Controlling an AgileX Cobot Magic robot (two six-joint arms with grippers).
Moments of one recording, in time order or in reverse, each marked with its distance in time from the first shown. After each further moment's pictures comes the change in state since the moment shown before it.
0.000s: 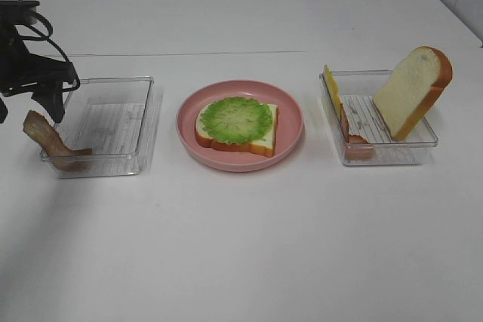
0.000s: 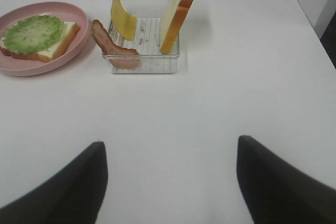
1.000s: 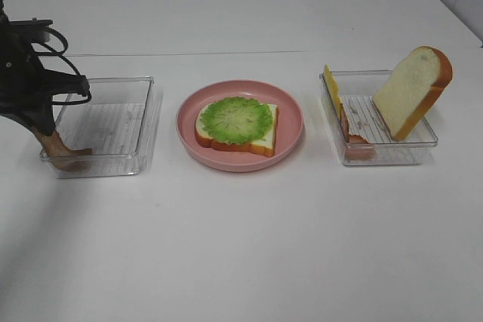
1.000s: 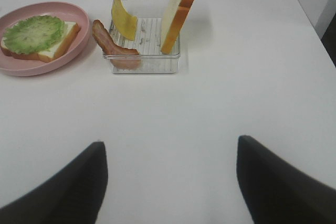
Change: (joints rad) left arm 0.000 0.062 0.000 -0.037 -0.032 -0.003; right arm 0.000 0.000 0.000 0.002 0.000 0.000
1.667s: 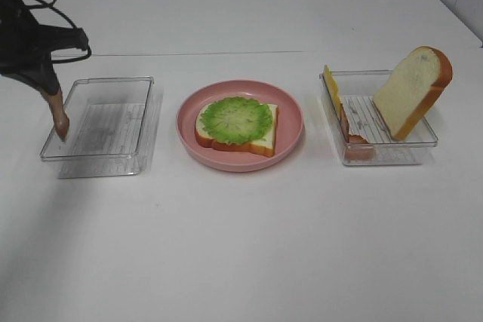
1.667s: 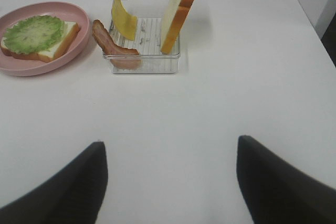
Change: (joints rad) left arm 0.000 -0.081 -0.076 -0.095 0.013 0.041; right arm 0.000 0.000 0.000 0.000 0.000 0.000
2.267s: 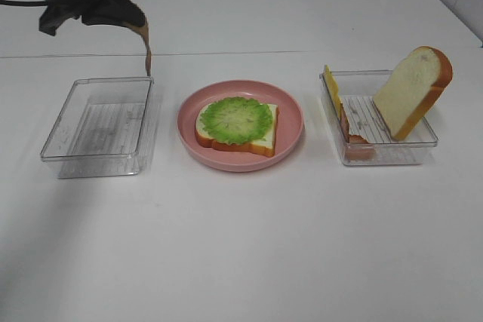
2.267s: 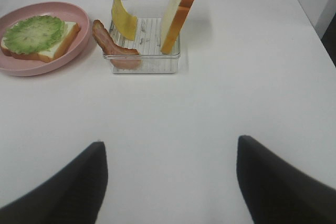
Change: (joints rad) left arm -0.018 0.020 -0.063 -0.764 -0.110 0.419; right arm 0.000 0.000 0.000 0.000 0.000 0.000
